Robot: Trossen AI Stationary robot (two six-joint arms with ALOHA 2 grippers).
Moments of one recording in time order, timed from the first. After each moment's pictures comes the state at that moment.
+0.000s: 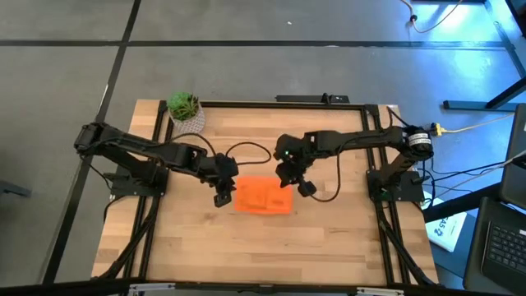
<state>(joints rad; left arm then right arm) -0.14 1.32 1.02 -0.67 -0.04 -0.48 -0.09 1.68 1.26 -0.65 -0.48 -0.52</state>
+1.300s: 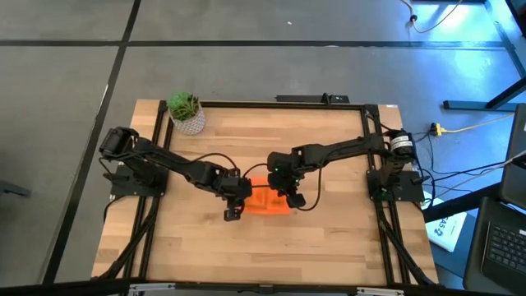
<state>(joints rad) -0.21 1.64 1.02 -0.50 -0.05 -0.32 0.01 1.88 1.26 -0.60 -0.35 -0.22</state>
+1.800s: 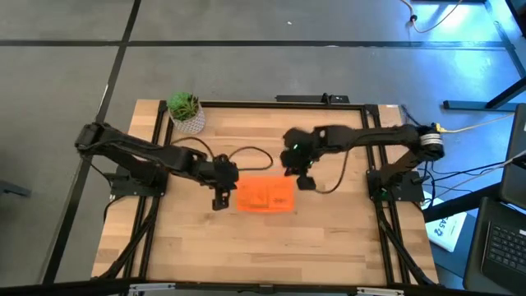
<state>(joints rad) -0.18 1.36 1.01 -0.64 -0.10 -0.34 -0.09 1.61 1.25 -0.70 -0.30 -0.22</state>
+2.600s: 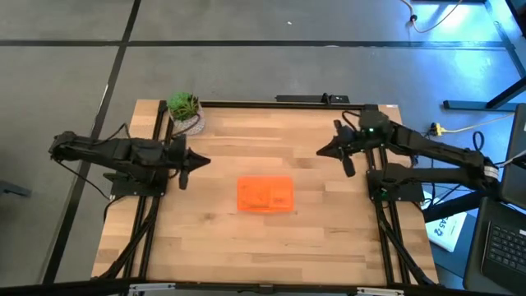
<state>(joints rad) -0.15 0.54 0.58 -0.38 -0.30 -0.39 -0.36 0.82 0.72 -0.36 -0.46 -0.07</state>
